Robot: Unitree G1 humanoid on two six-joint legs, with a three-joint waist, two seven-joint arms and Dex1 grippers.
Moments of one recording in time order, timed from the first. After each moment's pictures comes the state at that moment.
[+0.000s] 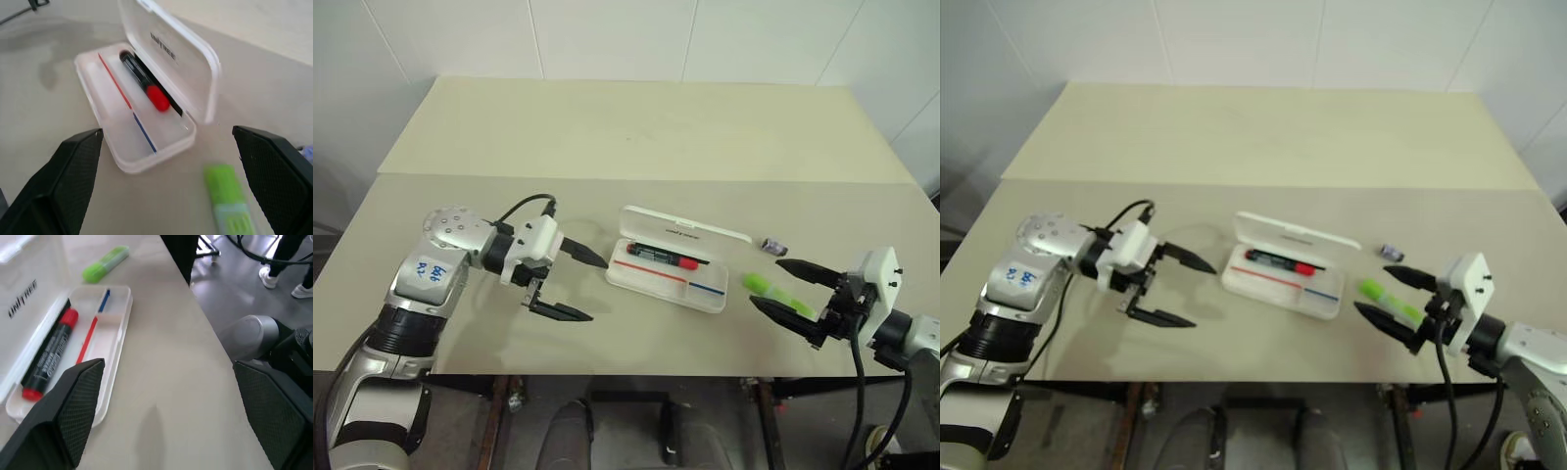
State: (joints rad) left arm -0.64 0.72 -0.12 0.01 -0.37 0.25 -1.50; right arm 0.14 -0.80 -0.40 -0.38 0.65 0.41 0.90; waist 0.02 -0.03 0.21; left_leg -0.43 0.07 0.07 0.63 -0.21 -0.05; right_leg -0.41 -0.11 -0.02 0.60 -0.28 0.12
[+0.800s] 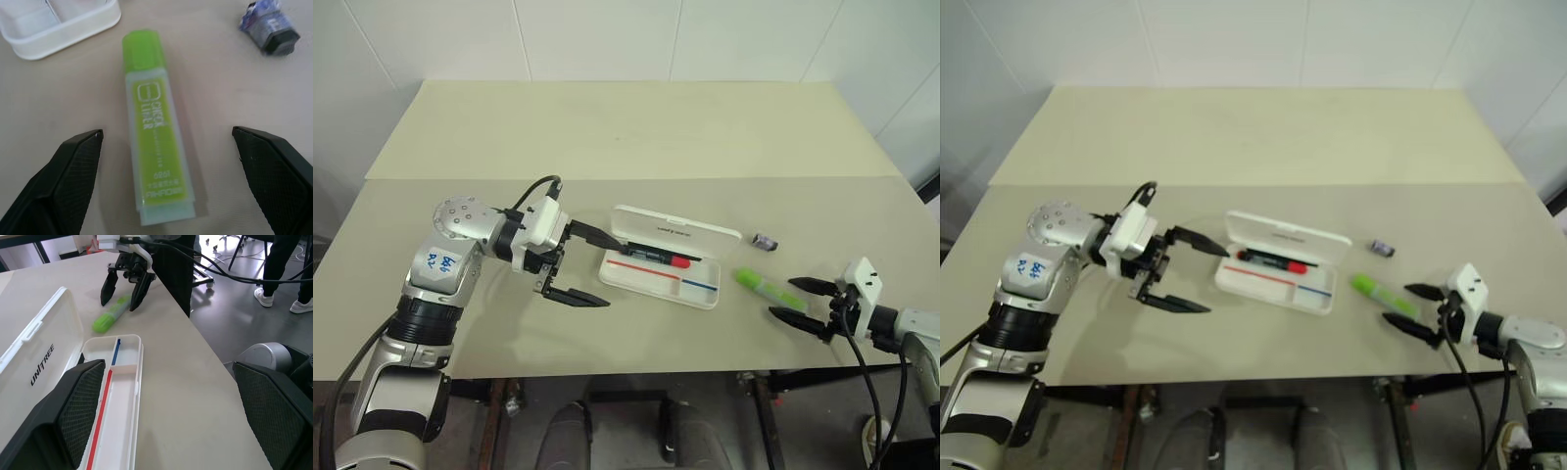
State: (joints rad) left arm -0.70 0.64 -0.12 0.06 -0.41 0.21 -1.48; right arm -0.14 -0.82 -0.21 0.29 0.38 0.15 1.14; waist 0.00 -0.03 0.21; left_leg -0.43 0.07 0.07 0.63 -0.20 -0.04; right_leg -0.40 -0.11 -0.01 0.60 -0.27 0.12
